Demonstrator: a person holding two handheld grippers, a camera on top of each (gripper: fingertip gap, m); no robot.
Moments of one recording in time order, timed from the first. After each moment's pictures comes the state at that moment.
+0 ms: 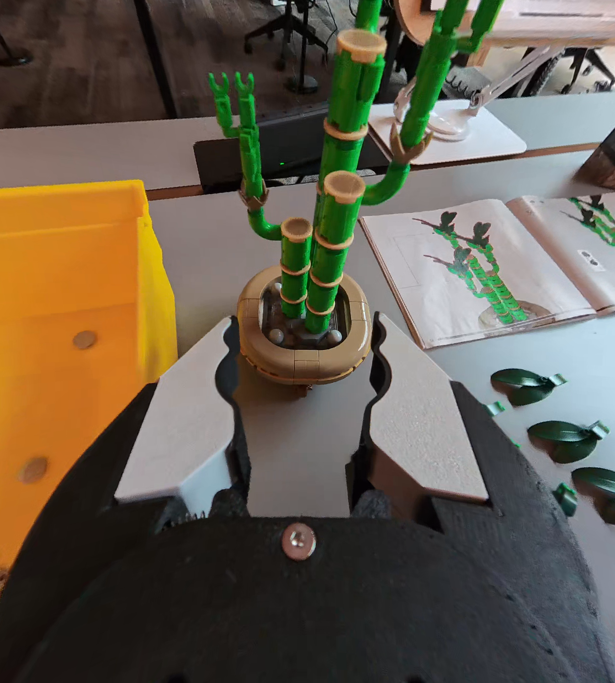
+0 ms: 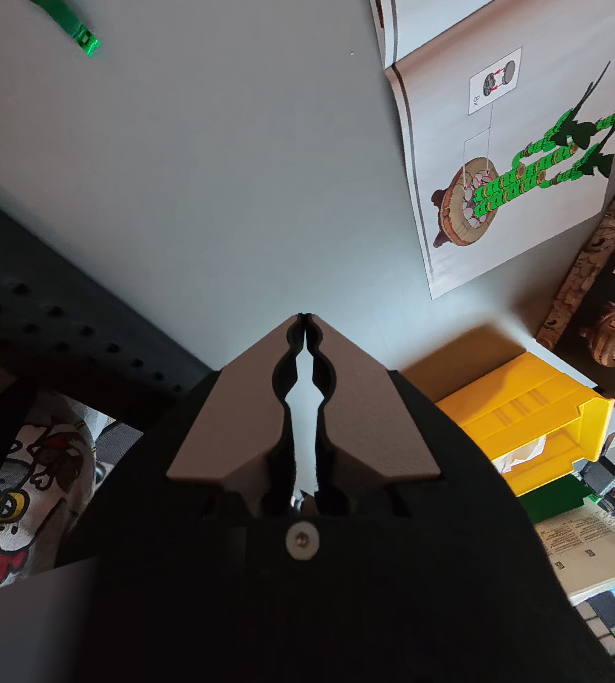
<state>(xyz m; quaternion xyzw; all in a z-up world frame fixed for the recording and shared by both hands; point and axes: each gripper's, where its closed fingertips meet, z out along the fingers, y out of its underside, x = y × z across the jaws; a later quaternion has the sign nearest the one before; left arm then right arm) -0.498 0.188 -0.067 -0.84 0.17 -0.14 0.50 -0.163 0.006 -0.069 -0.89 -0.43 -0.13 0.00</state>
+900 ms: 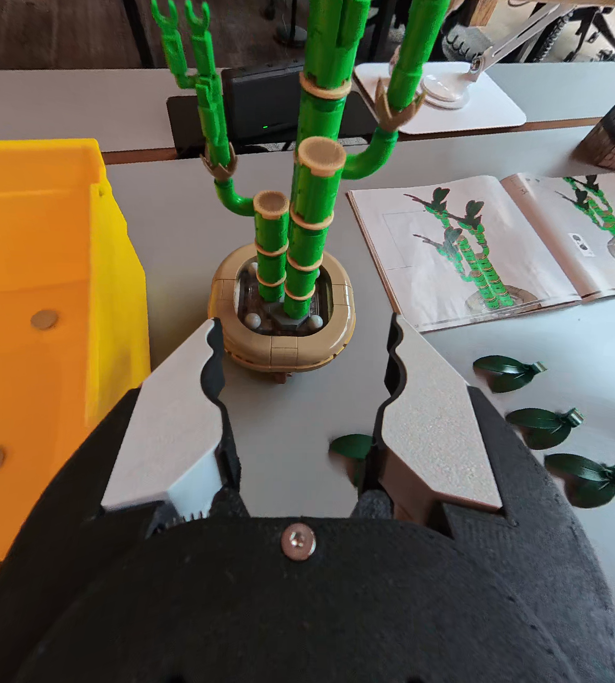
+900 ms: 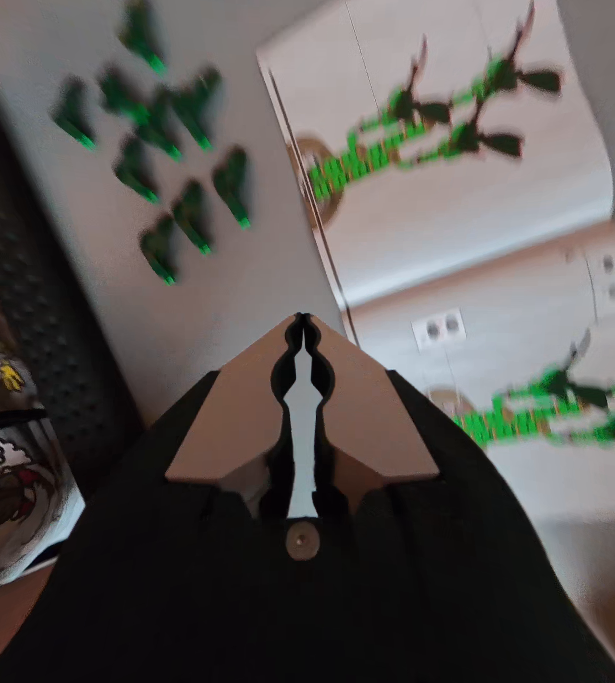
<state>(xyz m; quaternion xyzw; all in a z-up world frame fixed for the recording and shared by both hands) -0.487 0.181 -0.081 -0.86 0.17 -0.16 0.46 -0.210 0.119 -0.082 -0.86 -0.45 0.22 0.13</state>
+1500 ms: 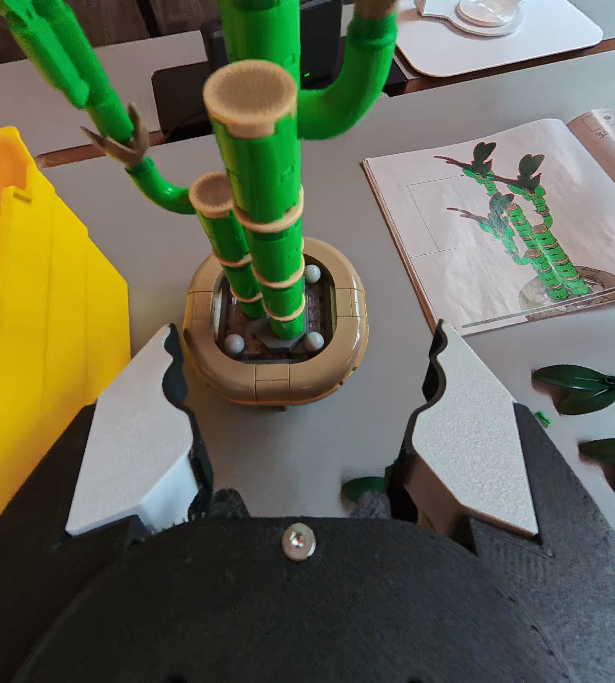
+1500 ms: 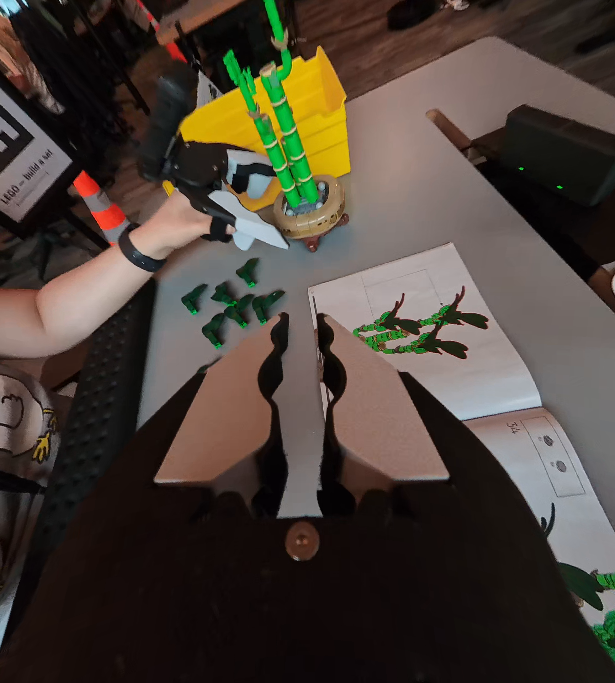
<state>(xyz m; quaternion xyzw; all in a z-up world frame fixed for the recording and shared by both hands) -0.471 0.205 -0.115 -0.87 0.20 -0.09 0.44 -0.238 0.162 -0.005 -0.73 -0.42 0.41 0.34</state>
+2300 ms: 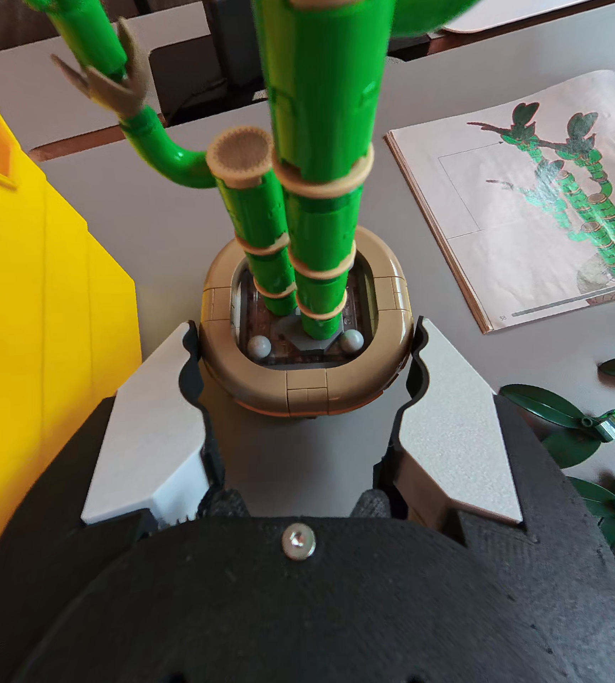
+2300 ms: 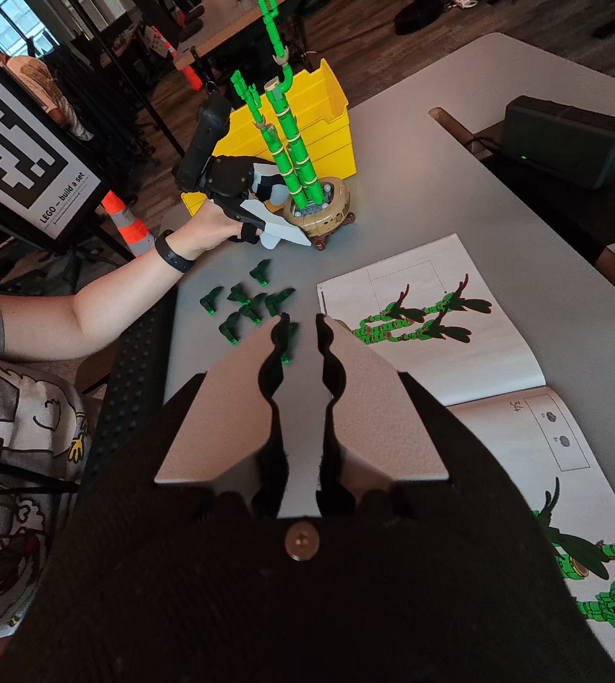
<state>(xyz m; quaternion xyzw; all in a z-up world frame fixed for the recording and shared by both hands) -0.482 0.218 -0.134 -0.87 0.22 -0.08 0.43 -0.218 0.159 0.002 -0.73 -0.40 0.44 0.33</state>
